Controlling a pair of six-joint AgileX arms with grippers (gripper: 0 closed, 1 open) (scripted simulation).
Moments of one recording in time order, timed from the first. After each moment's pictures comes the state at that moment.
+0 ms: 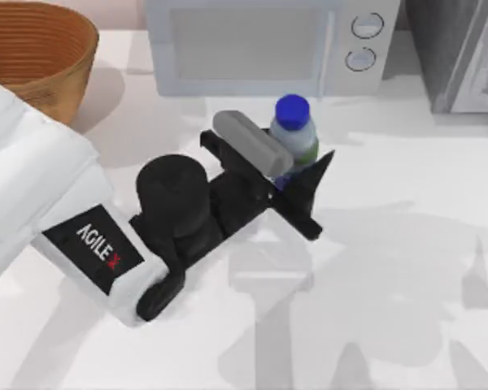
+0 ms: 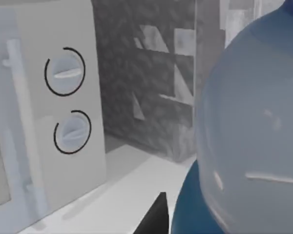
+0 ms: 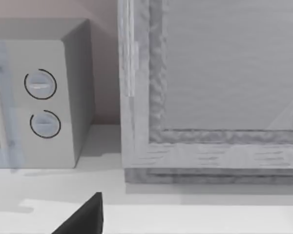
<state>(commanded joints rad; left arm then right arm) -0.66 2.12 0.77 1.37 0.21 0.04 0.00 0.00 0.00 0.00 0.00 0.00</state>
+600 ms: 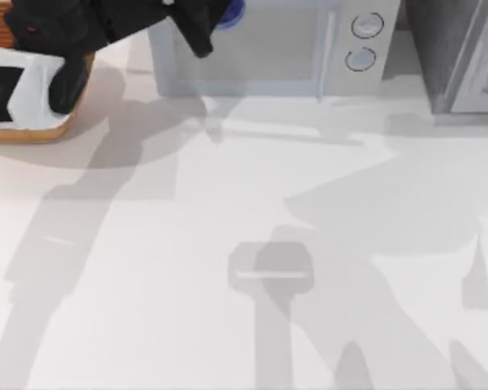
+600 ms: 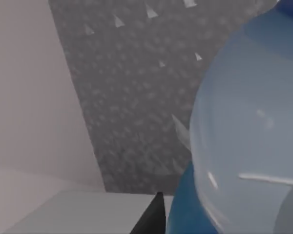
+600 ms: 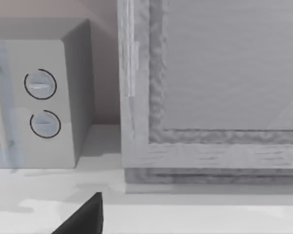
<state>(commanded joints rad) -0.27 1.99 1.26 0.93 0.84 0.12 0.00 0.00 0.00 0.00 0.00 0.00</state>
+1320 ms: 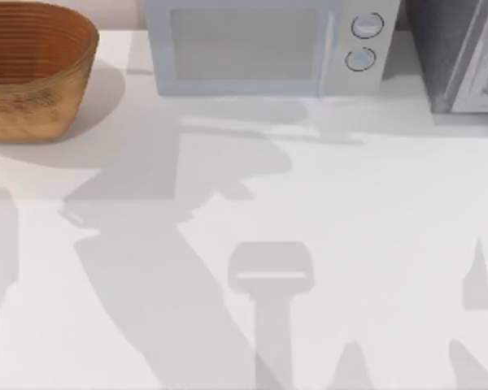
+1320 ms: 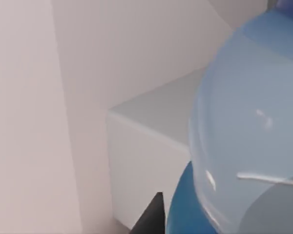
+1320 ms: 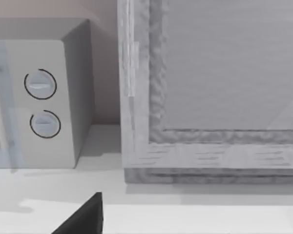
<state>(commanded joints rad) 0.34 1.98 1.61 0.09 1.17 0.27 0.00 0.00 0.00 0.00 0.00 0.00</state>
